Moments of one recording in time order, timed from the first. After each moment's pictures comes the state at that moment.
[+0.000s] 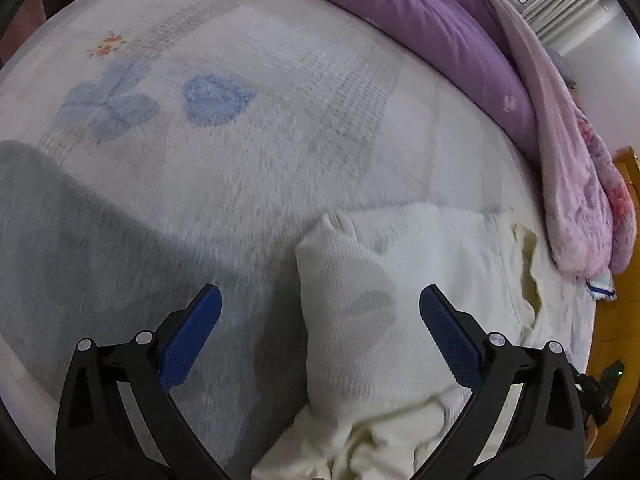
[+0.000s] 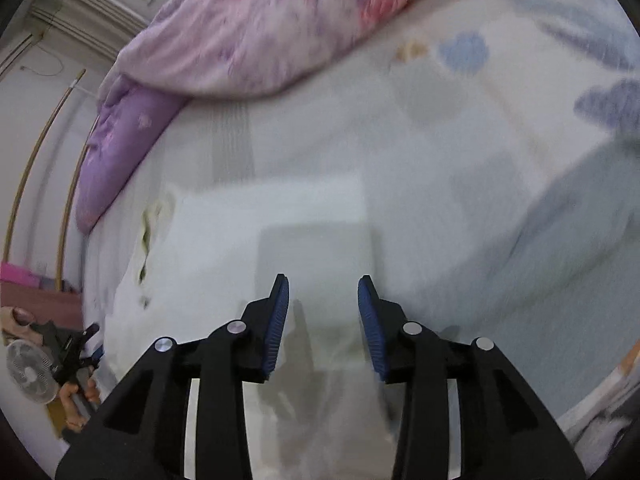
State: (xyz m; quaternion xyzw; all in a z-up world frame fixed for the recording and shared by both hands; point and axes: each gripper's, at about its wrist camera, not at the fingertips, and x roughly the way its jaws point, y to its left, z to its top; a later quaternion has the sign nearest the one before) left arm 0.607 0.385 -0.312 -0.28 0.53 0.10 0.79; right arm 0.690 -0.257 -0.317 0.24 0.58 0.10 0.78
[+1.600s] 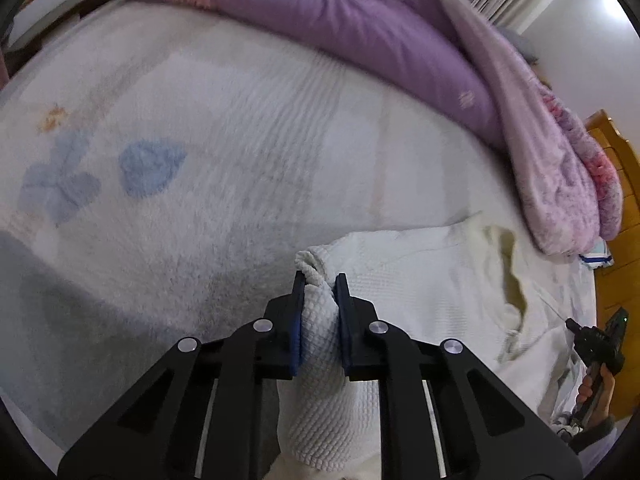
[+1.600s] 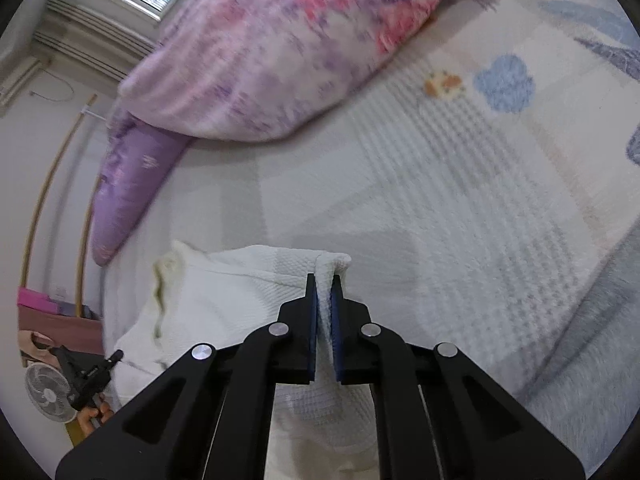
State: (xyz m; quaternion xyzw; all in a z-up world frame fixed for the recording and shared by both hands) left arm 0.630 0.360 -0.285 -0.23 0.49 0.04 0.84; right arm 0.746 -0.258 -0.333 0.30 0.54 0.13 0.77
